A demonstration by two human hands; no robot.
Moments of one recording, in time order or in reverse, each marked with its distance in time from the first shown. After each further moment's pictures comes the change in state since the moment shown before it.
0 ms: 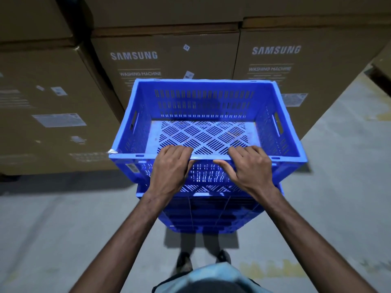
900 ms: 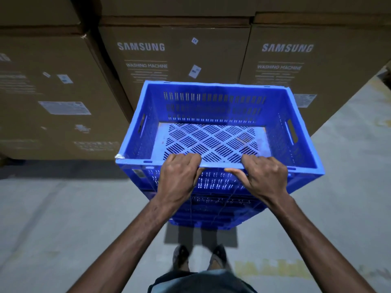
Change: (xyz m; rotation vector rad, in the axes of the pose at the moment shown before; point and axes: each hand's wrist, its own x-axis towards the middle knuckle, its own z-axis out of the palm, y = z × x) left_hand -0.017 0.032 -0.008 -0.039 0.033 -0.054; right_hand -0.017 0.022 -0.012 -0.048 0.141 -0.108
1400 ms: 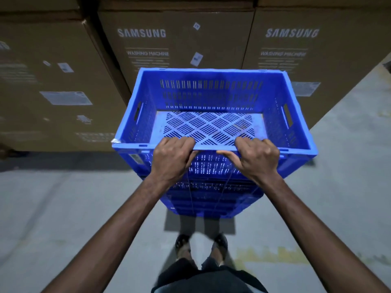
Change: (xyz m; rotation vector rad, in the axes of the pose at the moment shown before) left_hand -0.005 -0.030 0.008 0.135 0.096 0.075; right_hand 0.008 -0.020 0.011 -0.062 0.062 0.014
